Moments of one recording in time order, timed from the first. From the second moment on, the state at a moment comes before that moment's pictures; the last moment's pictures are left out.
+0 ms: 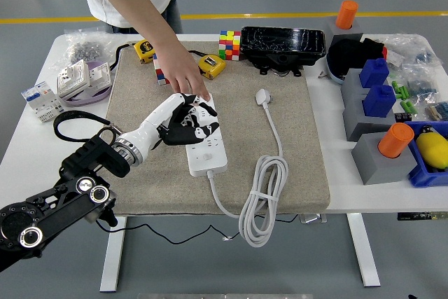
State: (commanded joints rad) left arm -0.46 0.34 -0.70 -1.47 1.17 0.29 0.12; right arm -0.02 -0.29 0.97 0.47 -0.64 -0.02 -0.11
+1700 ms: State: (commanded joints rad) left arm -0.45 0.36 -0.74 -1.55 1.35 0.07 0.39; right arm -0.03 -0.29 0.98 0.47 -0.64 -0.02 -0.12
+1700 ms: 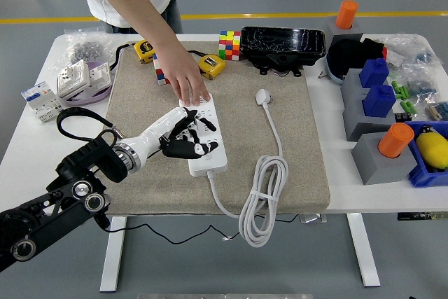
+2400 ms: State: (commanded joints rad) left arm -0.47 0.37 -0.70 -1.55 1.34 -0.06 0.54; right arm -0.04 -0.29 0.98 0.47 -0.64 -0.02 -0.12
